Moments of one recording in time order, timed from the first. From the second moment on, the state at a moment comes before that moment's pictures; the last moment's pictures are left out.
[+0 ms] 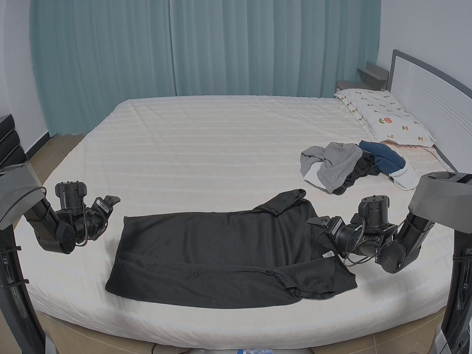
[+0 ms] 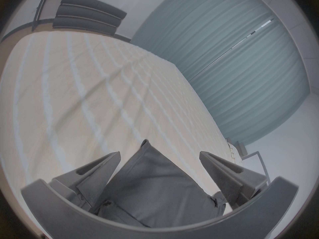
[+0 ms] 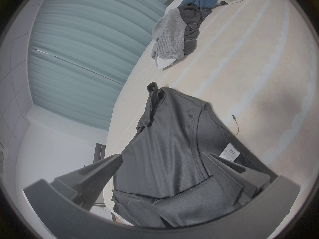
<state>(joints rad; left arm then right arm) 0.12 2.20 -0.80 -0.88 -0.11 -0.87 0.26 2.27 -0.73 -1.04 0.23 0.97</state>
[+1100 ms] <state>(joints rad) 0.14 2.51 -1.25 -0.70 -0.31 -0.56 0.25 2.42 -0.68 -1.25 0.24 0.91</state>
